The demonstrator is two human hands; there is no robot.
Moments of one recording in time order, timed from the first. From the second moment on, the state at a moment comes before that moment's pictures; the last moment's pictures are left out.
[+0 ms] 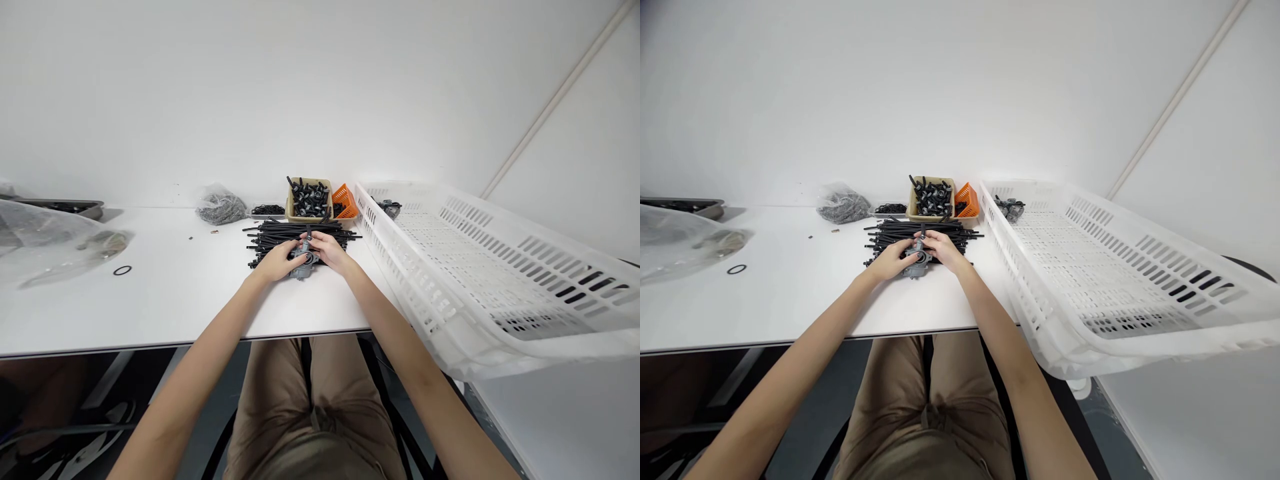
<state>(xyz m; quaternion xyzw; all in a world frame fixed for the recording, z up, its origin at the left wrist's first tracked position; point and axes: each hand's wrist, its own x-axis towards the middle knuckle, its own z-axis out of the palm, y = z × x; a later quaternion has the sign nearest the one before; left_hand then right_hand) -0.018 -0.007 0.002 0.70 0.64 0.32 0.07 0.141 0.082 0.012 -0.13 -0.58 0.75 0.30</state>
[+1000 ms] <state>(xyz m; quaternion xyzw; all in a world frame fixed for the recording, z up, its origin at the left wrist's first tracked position) -0.018 -0.007 0.002 0.70 0.64 0.32 0.07 0.142 0.081 0.012 -0.13 -0.59 0.74 0.30</state>
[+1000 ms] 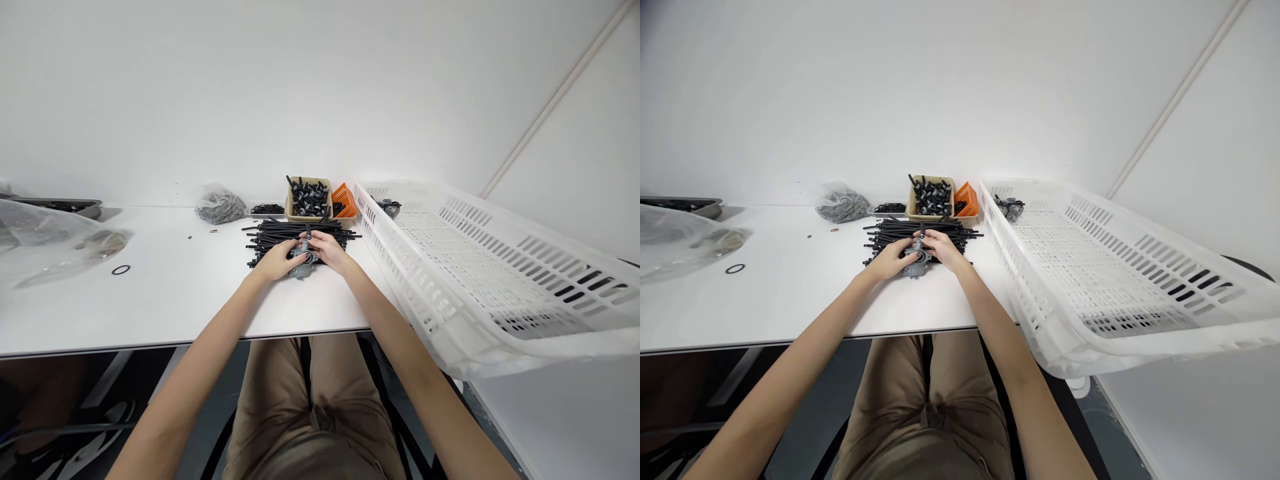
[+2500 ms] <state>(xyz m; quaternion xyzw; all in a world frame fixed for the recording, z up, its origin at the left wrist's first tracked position) -0.016 -0.008 0.004 0.70 0.64 0.32 0.08 0.139 0.085 0.010 -0.14 -0.58 0.74 0.31</state>
